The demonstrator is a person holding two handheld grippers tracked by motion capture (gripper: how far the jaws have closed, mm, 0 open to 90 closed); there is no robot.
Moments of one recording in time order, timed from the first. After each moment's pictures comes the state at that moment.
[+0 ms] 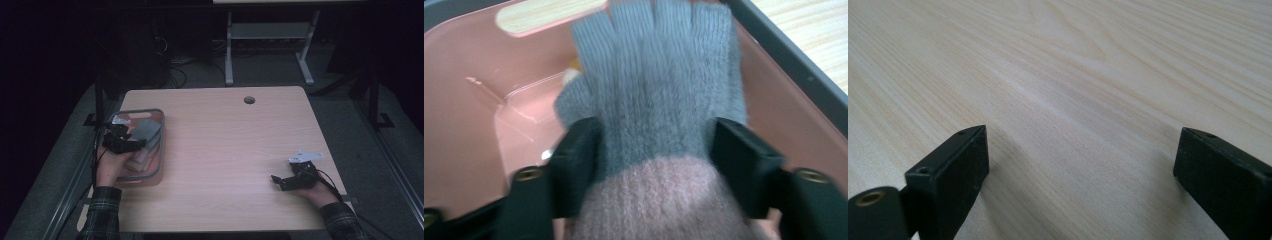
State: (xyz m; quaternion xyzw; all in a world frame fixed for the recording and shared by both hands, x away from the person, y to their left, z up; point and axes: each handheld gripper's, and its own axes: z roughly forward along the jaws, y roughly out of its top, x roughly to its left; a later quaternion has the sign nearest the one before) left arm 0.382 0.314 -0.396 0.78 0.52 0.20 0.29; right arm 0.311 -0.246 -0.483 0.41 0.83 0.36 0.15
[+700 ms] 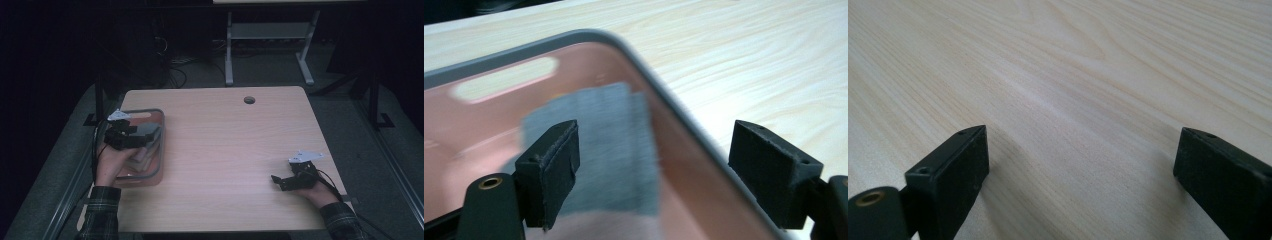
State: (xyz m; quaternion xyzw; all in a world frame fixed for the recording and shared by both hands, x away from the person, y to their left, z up) left arm 0.373 0.292 -0.366 0.77 0.47 0.17 0.39; right arm 0.311 -0.246 -0.483 0.41 0.83 0.36 0.15
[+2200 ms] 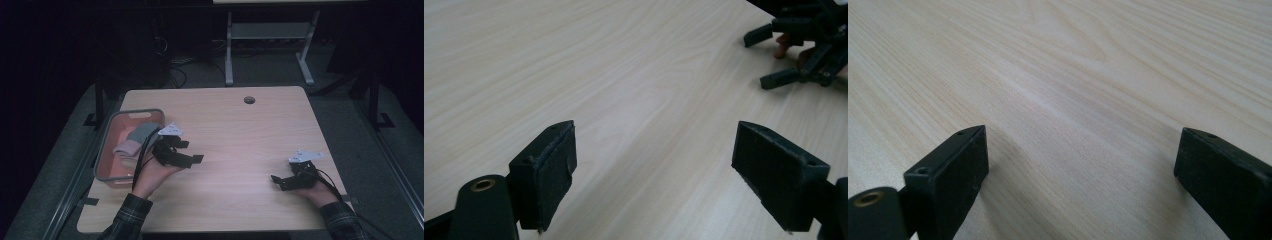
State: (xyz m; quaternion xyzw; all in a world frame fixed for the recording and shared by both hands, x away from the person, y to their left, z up) left arm 0.341 0.166 -0.387 0.84 0.34 0.05 0.42; right arm 0.312 -0.246 -0.483 0.41 0.83 0.36 0.15
